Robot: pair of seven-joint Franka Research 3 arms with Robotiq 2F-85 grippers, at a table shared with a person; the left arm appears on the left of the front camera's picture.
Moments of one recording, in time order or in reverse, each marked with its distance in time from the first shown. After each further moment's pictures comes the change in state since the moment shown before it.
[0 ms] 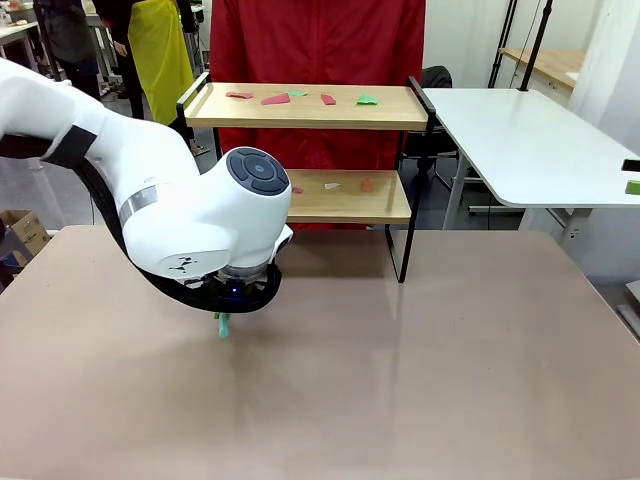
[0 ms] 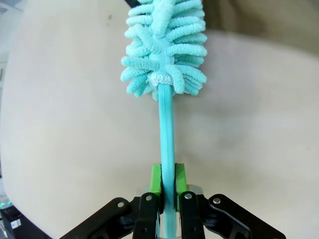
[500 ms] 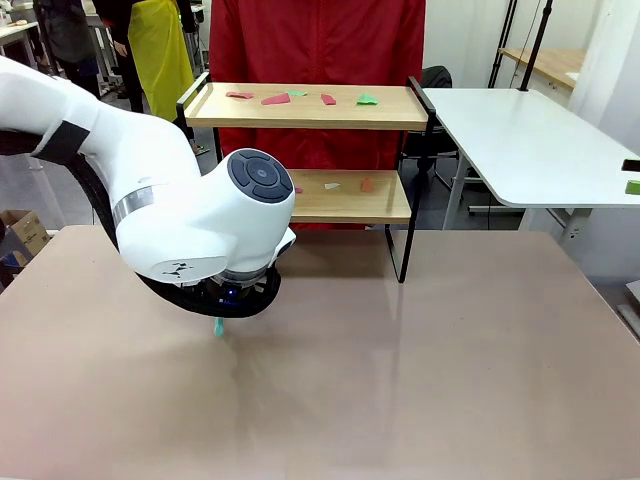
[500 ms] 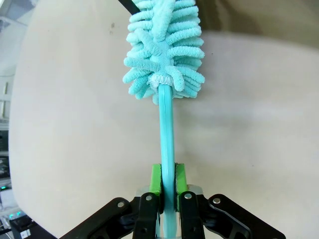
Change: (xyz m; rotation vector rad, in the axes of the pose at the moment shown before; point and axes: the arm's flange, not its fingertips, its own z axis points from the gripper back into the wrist) left arm -0.008 0.001 0.011 0.009 -0.037 -0.057; right arm 0.000 0.000 0.000 0.000 0.000 0.000
